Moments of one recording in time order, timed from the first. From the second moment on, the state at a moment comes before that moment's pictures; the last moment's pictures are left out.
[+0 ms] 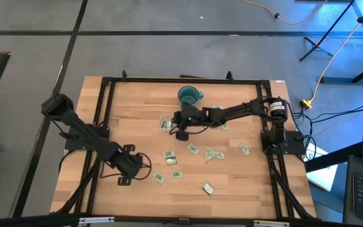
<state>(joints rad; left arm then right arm) -0.64 1.40 0.72 -0.64 -0.08 -0.67 -0.12 1.97 1.18 0.17 0.13 -0.12</state>
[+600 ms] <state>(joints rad) -0.66 1.55 0.73 -0.63 -0.07 -0.70 -0.11 1.92 1.18 0.07 0.13 -0.16</state>
